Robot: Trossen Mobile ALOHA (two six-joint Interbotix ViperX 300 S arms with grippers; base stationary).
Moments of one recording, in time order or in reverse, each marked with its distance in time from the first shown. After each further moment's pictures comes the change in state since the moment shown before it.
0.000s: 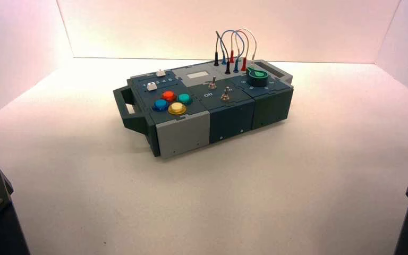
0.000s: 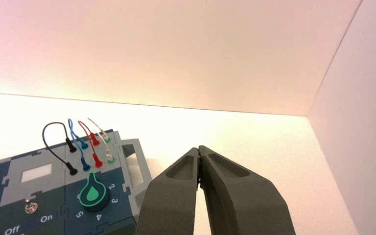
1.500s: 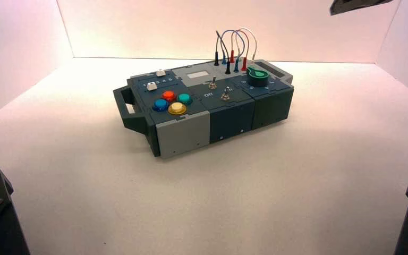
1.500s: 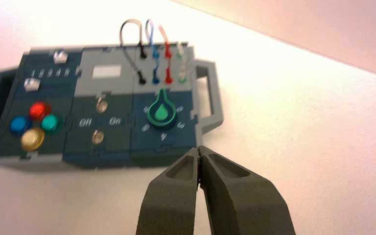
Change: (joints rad) left arm -0.071 0.112 -0.305 0.015 0.604 0.086; right arm 0.275 0.230 -0.167 -0.014 0.382 -0.058
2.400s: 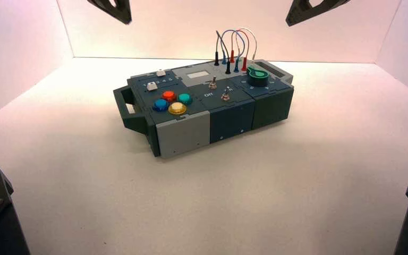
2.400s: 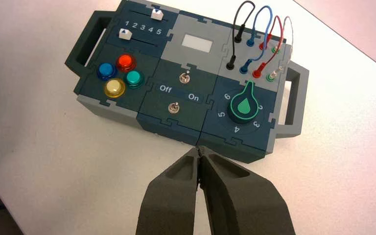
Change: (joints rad) left arm -0.141 0.362 -0.158 -0.012 0.146 0.101; right arm 0.262 0.061 -0.063 0.041 0.094 -0.098
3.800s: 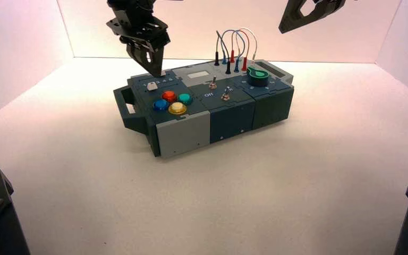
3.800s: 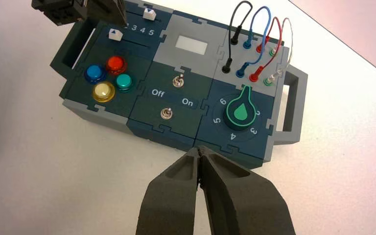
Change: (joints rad) left arm -0.097 0.387 -0.121 -0.002 -0.003 0.018; right arm 0.002 0.067 0.009 -0.018 -0.083 0.000
